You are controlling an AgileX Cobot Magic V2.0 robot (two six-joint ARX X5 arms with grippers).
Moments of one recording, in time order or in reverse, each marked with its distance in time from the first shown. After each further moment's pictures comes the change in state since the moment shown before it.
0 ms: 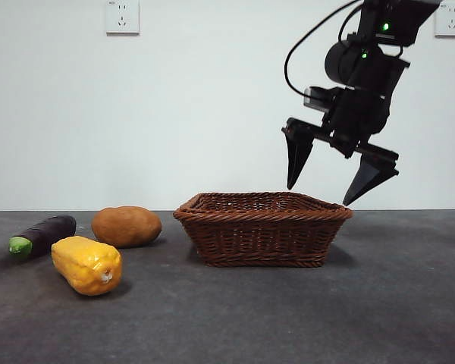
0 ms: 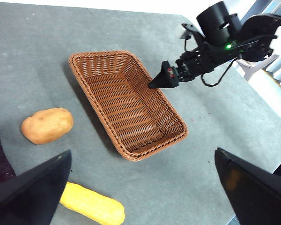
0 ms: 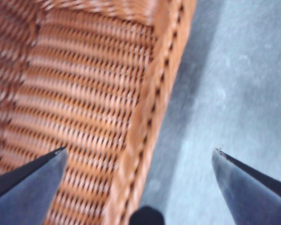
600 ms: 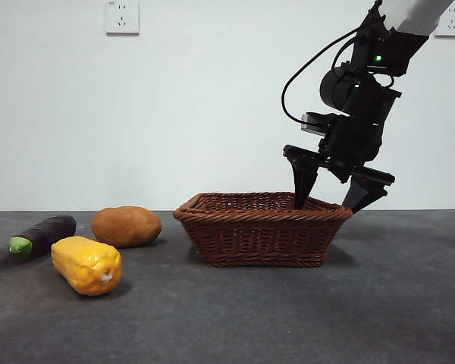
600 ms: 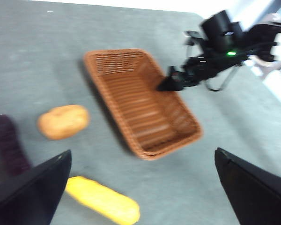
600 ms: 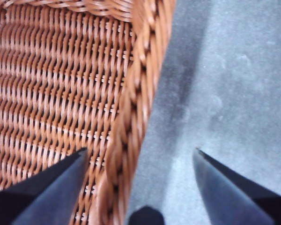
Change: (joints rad) left arm 0.000 0.015 0.000 -0.001 -0.087 0.000; right arm 0.006 0.076 0.002 0.058 0.023 0.025
